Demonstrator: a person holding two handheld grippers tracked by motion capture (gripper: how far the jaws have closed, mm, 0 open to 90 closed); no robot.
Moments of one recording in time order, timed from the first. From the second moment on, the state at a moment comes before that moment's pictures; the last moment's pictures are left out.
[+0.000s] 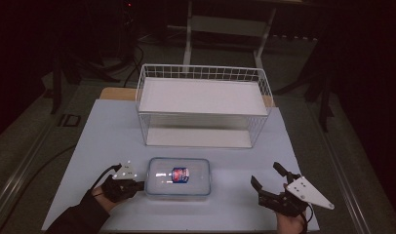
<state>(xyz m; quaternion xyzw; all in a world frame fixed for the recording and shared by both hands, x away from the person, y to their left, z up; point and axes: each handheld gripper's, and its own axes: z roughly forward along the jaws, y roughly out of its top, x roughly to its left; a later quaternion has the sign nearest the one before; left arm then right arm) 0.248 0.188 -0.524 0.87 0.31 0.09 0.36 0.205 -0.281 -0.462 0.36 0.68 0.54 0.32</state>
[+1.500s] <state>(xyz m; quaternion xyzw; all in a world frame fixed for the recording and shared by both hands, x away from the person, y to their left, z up) 0.283 0.146 -0.501 0.85 0.31 0.07 0.41 0.206 -0.277 -0.465 0.35 0.70 0.54 0.31</state>
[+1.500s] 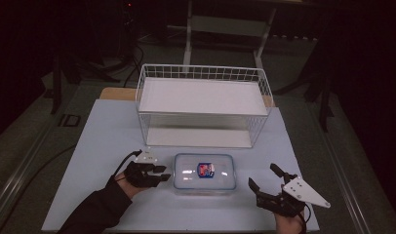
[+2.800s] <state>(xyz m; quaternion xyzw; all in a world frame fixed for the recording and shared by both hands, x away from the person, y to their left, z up) 0.322 0.138 -0.517 0.71 0.50 -0.19 0.46 0.213 -0.262 -0.472 0.33 0.73 0.52 0.29</state>
